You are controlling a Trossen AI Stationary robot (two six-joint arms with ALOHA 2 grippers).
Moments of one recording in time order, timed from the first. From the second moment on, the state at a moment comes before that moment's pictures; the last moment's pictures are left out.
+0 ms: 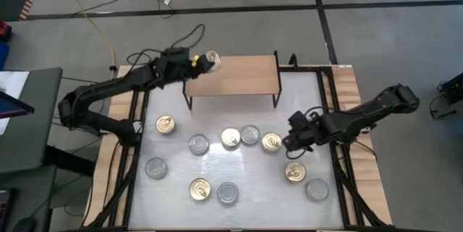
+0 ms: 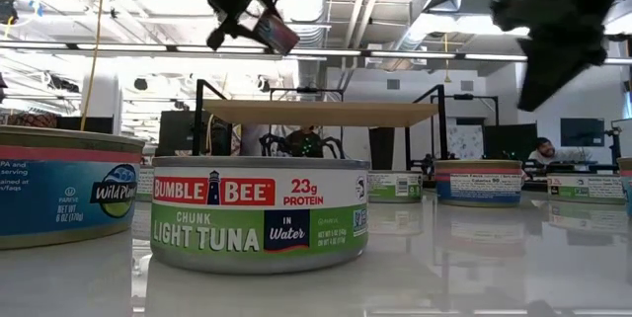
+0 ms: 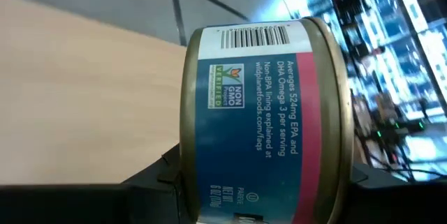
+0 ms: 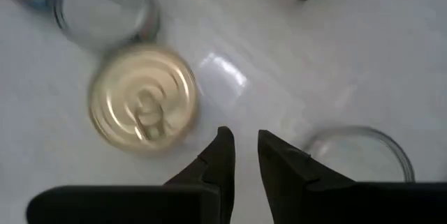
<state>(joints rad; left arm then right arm) 0.41 1.28 1.17 -0.24 -0.27 -1.10 0.32 1.14 0.82 -1.02 0.45 1.10</state>
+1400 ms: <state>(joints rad) 0.10 1.57 1.05 0.19 -0.97 -1.75 0.32 0.59 0.59 -0.93 0.28 0.84</state>
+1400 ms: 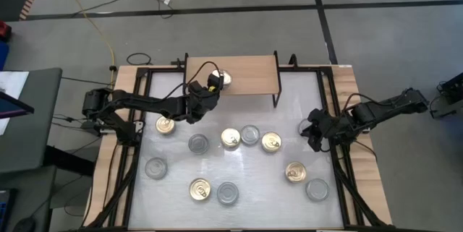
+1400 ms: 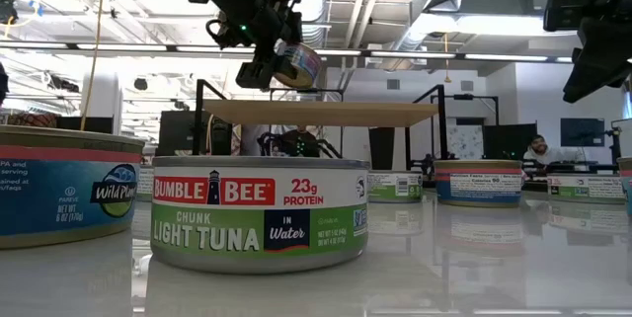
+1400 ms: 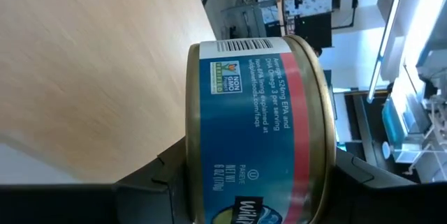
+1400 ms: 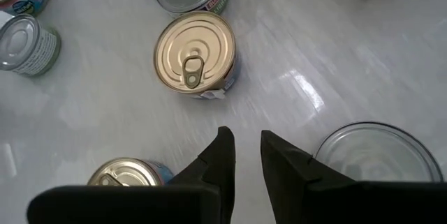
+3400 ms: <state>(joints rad) 0.13 1.57 1.05 -0.01 -0.95 -1.92 -0.09 1.18 0.98 -0.30 0.11 0.03</state>
